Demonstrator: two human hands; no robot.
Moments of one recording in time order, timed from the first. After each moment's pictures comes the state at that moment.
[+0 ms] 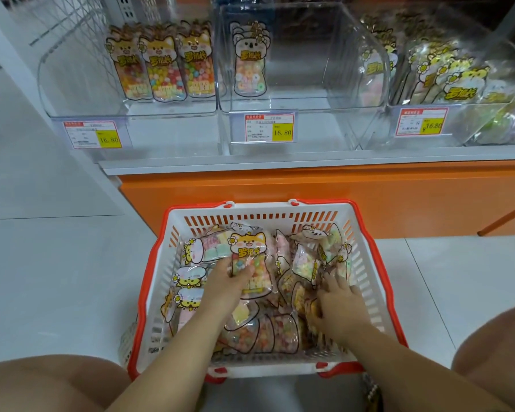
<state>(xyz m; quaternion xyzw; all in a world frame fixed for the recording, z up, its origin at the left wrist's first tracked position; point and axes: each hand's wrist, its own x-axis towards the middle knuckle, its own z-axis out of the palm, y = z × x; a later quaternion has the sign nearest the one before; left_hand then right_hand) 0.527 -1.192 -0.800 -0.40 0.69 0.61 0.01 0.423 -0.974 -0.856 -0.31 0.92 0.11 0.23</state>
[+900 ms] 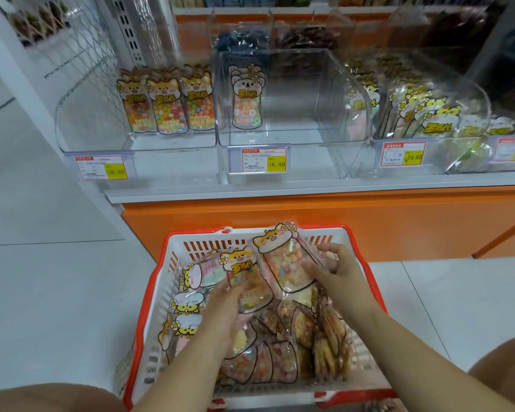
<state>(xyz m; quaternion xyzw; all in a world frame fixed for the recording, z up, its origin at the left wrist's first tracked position) 0.515 -1.186 -0.796 -0.48 0.42 0.77 -0.02 0.399 -1.009 -0.749 -0.07 0.77 -0.60 0.21</state>
